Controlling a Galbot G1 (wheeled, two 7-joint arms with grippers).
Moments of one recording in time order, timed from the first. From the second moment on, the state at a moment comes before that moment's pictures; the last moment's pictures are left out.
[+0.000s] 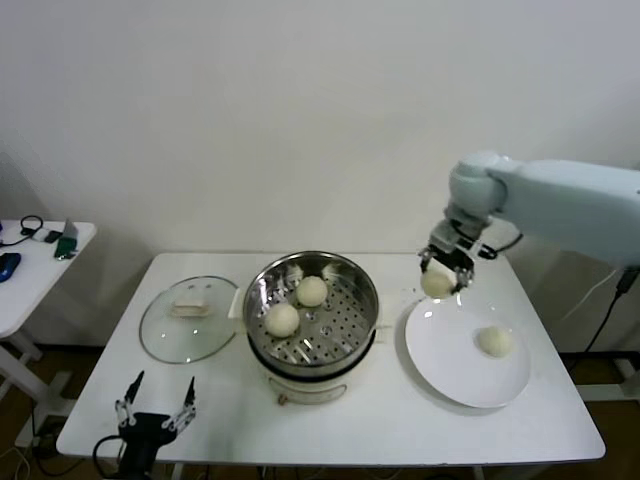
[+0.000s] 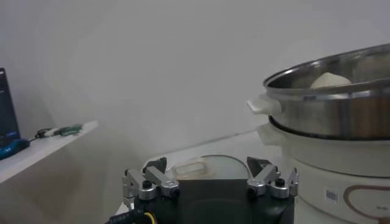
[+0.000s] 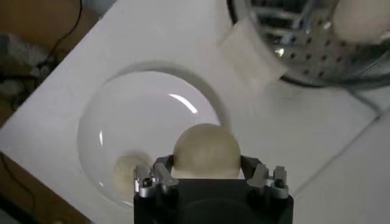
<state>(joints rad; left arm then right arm) 1.83 -1.46 -0.72 -2.11 0.06 -0.04 0.02 0.86 0.94 -1.57 1.40 0.14 0.22 -1.20</state>
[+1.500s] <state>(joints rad) 1.84 -1.43 -0.74 -2.05 0.02 -0.06 0.02 0.58 1.44 -1.44 1.34 -0.04 0.45 -1.27</state>
